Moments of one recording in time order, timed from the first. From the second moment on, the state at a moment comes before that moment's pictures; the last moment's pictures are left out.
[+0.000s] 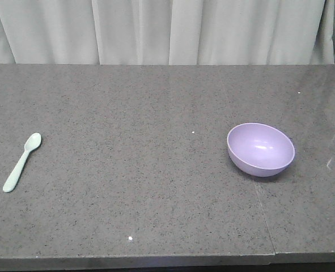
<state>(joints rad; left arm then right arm) 0.00 -0.01 0.02 0.07 0.11 -0.14 0.01 -0.01 0.03 -0.08 0.00 -0.05</state>
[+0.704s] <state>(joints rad) 0.00 -0.01 0.02 0.07 0.11 -0.14 0.01 -0.01 0.03 -0.08 0.00 -0.05</state>
